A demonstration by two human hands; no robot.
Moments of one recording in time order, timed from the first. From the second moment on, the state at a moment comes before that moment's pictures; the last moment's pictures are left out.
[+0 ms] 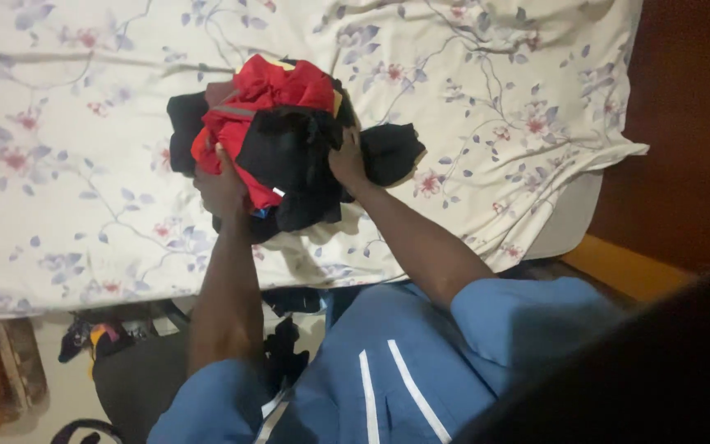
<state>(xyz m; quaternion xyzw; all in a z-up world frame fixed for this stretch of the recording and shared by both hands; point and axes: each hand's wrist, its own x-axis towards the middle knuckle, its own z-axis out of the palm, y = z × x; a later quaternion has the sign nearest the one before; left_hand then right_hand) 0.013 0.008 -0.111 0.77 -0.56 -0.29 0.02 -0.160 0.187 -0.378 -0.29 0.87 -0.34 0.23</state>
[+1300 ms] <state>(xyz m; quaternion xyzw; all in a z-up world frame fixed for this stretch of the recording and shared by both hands) -0.097 0.123 0.004 0.39 -0.91 -0.03 0.15 -0.381 0.690 -0.226 0.03 0.93 -0.31 0.19</state>
